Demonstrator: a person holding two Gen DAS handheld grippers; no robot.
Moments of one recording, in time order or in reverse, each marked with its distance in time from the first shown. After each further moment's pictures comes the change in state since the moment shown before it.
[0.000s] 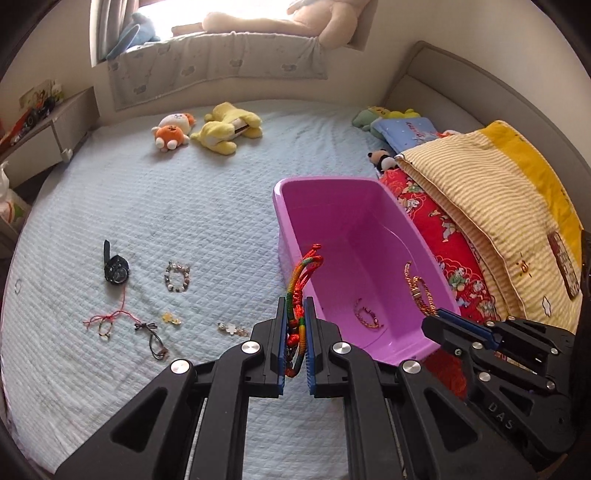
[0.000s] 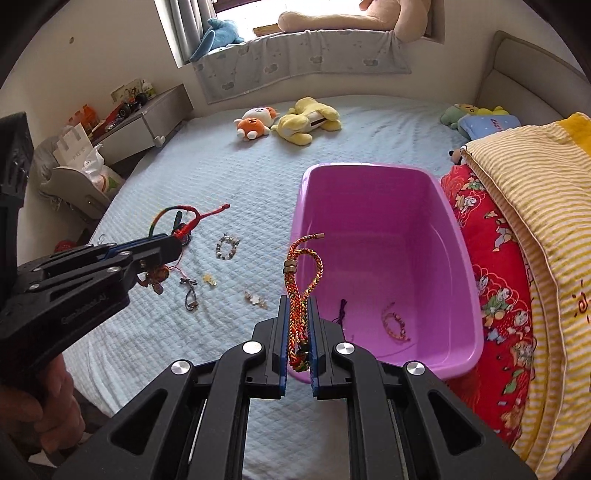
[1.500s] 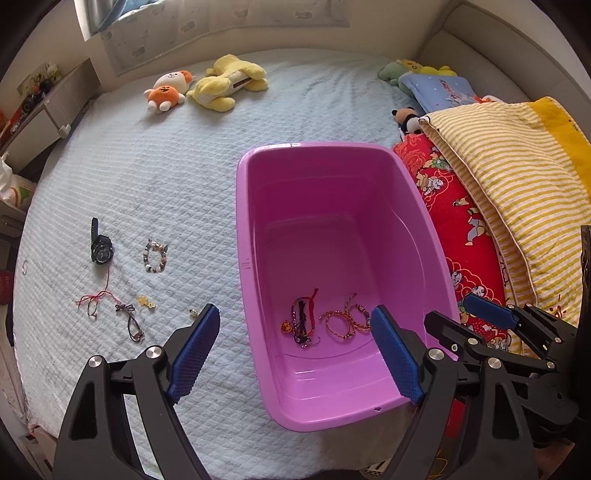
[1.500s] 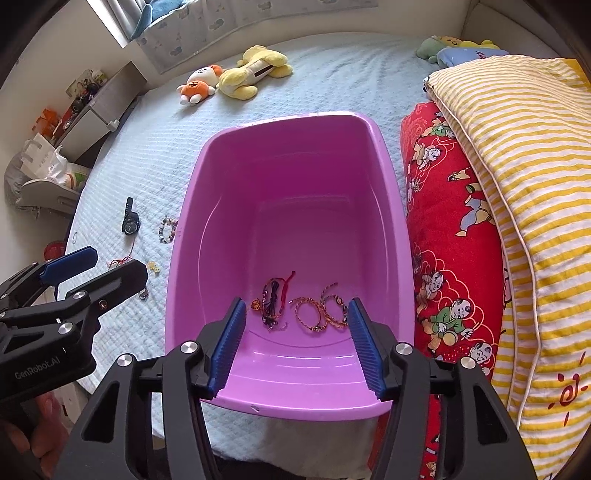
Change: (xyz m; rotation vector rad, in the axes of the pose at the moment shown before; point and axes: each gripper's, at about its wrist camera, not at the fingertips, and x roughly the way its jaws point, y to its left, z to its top) left arm 0.083 -0.071 0.051 -0.049 0.216 0.116; right arm 0.060 -0.130 0.044 0.107 0.242 -0.005
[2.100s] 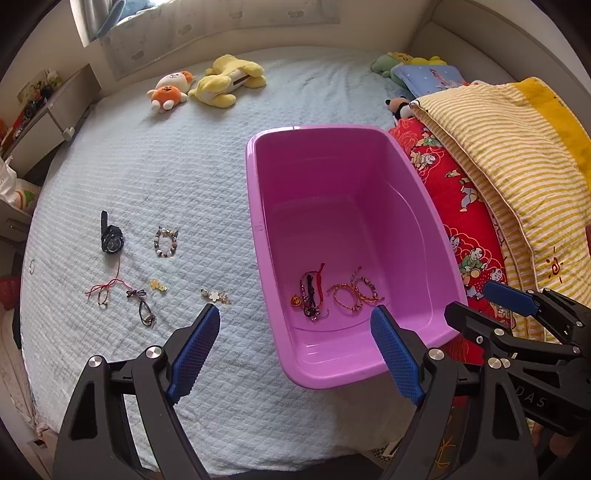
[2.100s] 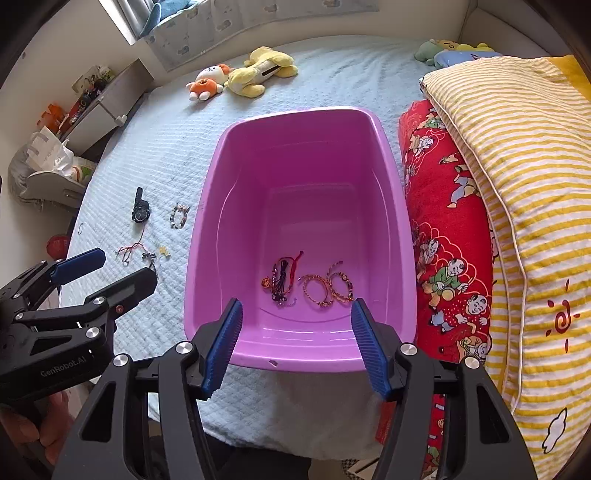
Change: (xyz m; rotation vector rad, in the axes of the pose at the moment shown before) left arm -0.023 0.008 -0.043 0.044 -0.001 0.013; right arm -0.032 0.019 -0.041 -0.008 -0.007 -0.008
